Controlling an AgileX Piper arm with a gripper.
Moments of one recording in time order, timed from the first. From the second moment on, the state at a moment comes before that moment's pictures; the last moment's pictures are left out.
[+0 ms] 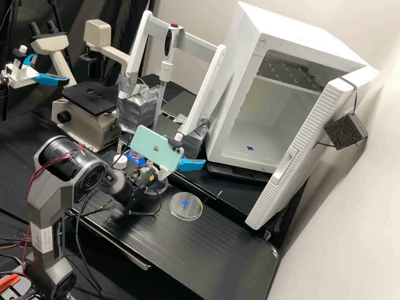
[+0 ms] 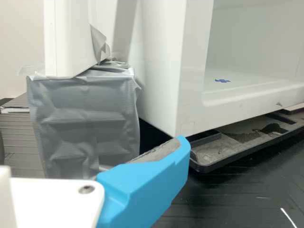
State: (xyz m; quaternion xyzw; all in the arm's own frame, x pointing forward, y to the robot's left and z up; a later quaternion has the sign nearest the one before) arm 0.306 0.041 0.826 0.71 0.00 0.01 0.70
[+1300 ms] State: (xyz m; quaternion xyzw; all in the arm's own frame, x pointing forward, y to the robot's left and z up) arm 0.261 0.227 0.883 0.66 0.09 0.18 0.73
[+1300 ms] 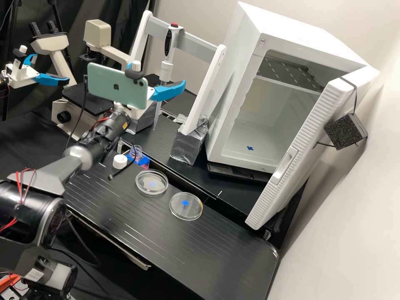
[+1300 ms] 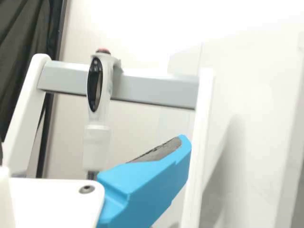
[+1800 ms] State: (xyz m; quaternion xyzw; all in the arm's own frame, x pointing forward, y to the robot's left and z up) arm 0.329 0.266 0.871 0.62 0.08 0.09 0.77
